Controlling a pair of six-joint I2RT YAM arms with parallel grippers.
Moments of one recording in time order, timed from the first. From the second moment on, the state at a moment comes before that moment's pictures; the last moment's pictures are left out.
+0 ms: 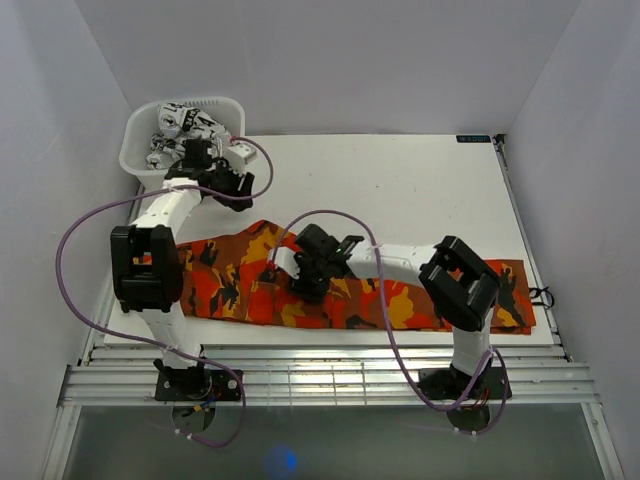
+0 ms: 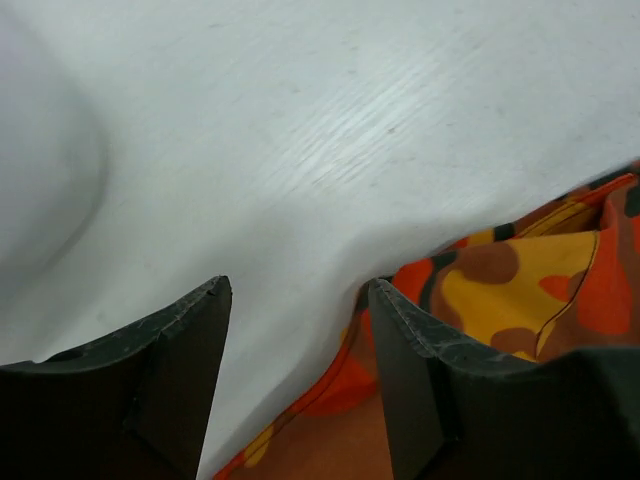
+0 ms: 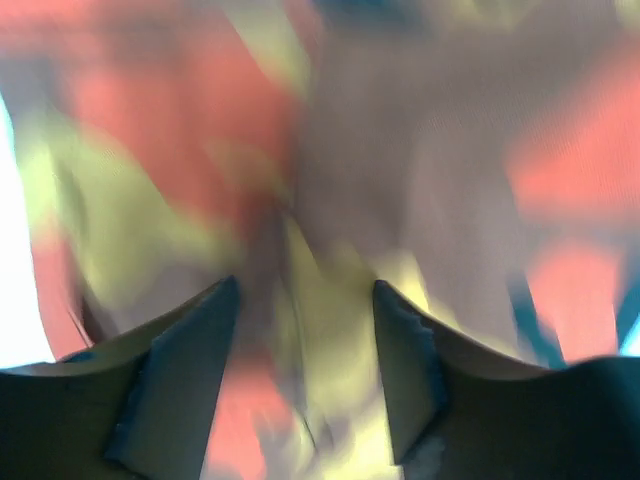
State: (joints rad) left arm -0.08 1.85 1.44 -0.47 0.47 0.49; right arm 1.01 1.91 1.23 -0.31 -0.25 -0.48
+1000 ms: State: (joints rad) left arm 0.28 1.81 1.19 -0.71 0.35 0.32; right arm 0.16 1.96 1.34 -1.06 -0.33 -0.51
